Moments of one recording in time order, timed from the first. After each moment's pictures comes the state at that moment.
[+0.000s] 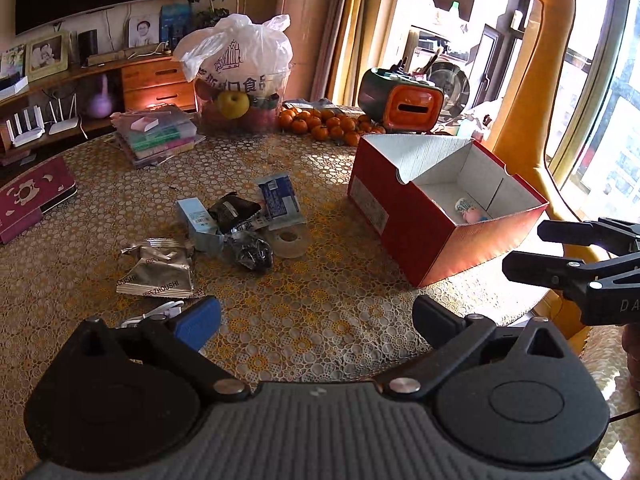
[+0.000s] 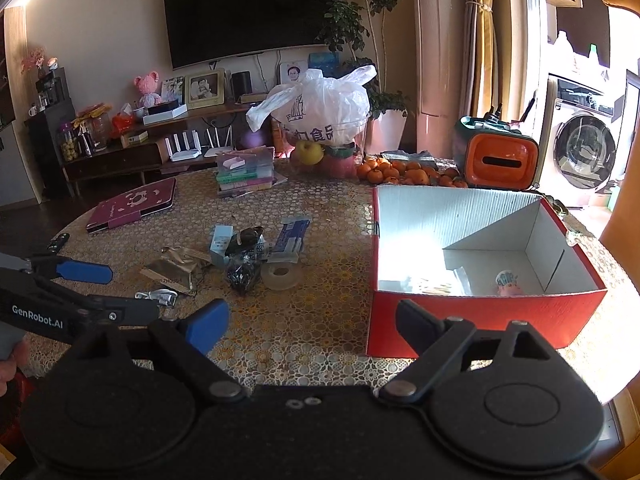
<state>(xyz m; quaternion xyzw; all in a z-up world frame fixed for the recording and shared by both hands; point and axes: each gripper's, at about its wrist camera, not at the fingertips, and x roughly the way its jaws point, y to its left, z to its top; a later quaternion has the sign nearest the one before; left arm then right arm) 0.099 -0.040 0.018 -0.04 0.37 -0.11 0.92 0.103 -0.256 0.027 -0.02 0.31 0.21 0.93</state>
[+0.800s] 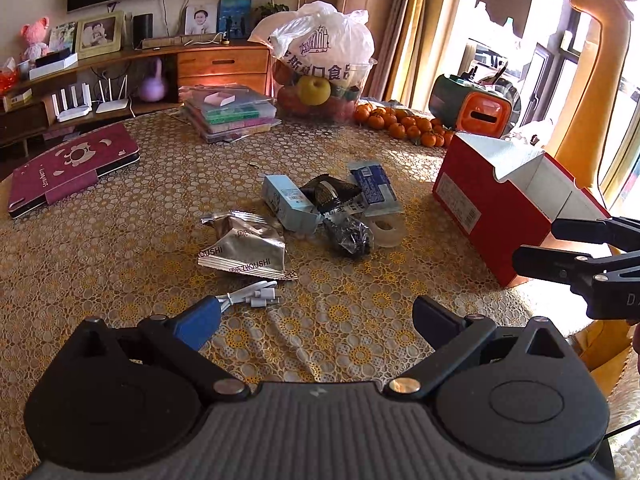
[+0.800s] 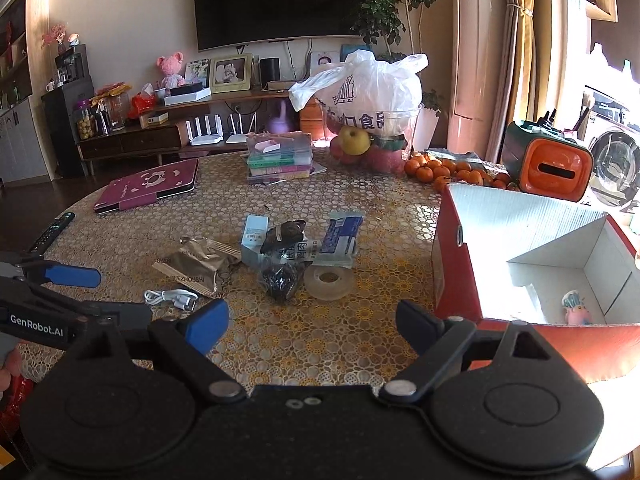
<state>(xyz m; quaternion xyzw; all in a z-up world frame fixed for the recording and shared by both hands) 0.111 0.029 -0.027 -0.06 0.37 -0.04 0.93 0.136 -0.182 -0.010 -0.05 0.31 0.24 0.92</state>
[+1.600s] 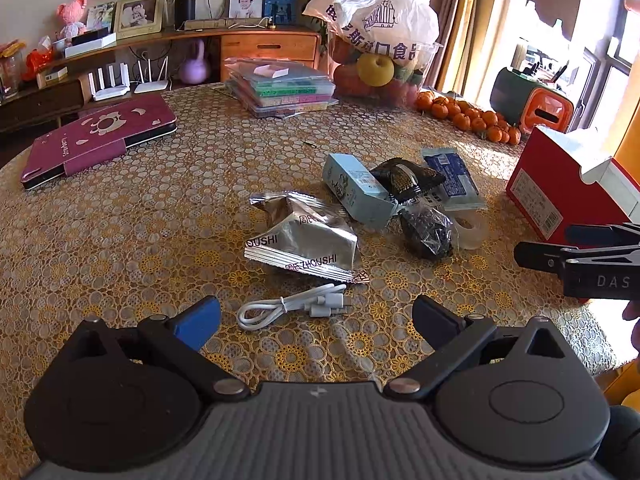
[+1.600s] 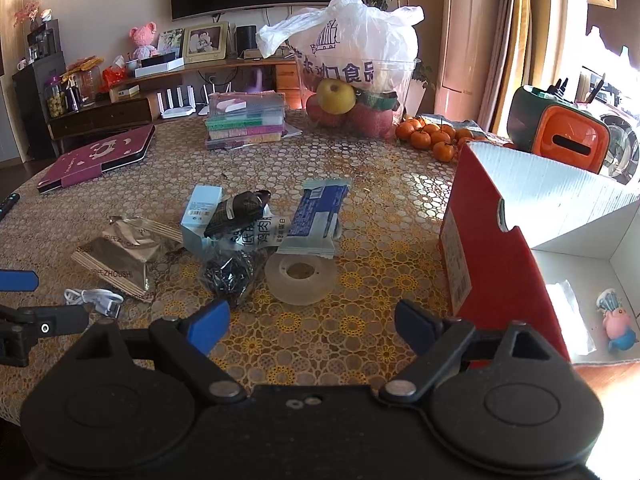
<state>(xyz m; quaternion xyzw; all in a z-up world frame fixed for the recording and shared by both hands) 0.152 0.051 -0.077 -0.07 0.38 0.02 0.92 0.211 -0.156 -0.076 -0.07 0.34 0.20 0.91</state>
